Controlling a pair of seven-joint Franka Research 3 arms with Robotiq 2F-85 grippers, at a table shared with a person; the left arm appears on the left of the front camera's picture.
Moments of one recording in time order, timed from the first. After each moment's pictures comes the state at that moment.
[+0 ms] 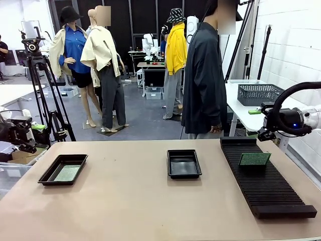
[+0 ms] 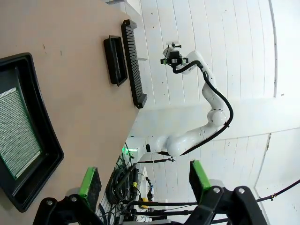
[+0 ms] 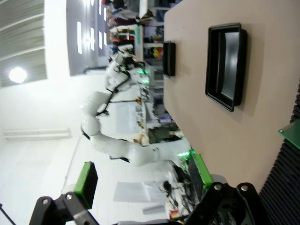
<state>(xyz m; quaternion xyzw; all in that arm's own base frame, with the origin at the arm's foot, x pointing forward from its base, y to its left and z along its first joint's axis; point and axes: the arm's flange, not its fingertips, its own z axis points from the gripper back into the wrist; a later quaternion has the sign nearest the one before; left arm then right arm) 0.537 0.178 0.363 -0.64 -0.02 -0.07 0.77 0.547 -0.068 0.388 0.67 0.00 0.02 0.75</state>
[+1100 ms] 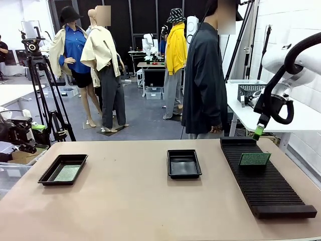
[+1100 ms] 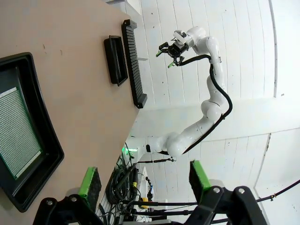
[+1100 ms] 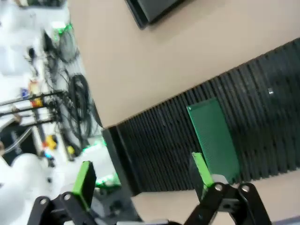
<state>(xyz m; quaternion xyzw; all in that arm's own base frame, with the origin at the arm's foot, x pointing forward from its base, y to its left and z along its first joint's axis) 0.537 0.178 0.362 -0.64 -0.02 -0.07 0.77 0.624 -0.031 0.430 0.33 0.10 0.49 0.80</state>
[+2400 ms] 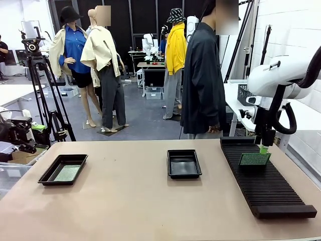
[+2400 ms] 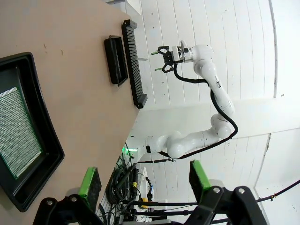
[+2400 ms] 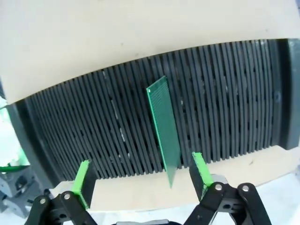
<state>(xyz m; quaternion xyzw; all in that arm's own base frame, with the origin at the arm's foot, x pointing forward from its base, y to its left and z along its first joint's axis) 0.537 0.178 0.362 -0.64 -0.02 -0.07 0.77 0.565 0.005 0.413 0.06 0.01 0.63 0.77</state>
